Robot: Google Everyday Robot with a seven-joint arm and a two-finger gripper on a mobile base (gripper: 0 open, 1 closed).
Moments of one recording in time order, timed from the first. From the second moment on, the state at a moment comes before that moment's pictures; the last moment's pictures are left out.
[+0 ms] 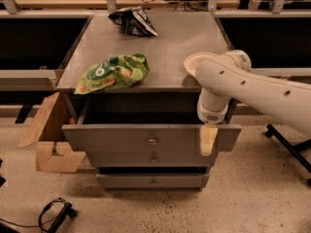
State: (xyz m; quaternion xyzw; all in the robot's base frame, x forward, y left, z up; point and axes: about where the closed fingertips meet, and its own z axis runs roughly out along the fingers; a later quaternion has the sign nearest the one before) arm 0.589 -0.185 0.676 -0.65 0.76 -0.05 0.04
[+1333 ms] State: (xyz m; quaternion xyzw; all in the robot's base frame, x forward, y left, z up) arm 0.503 -0.185 0.676 -0.65 0.76 0.00 -0.01
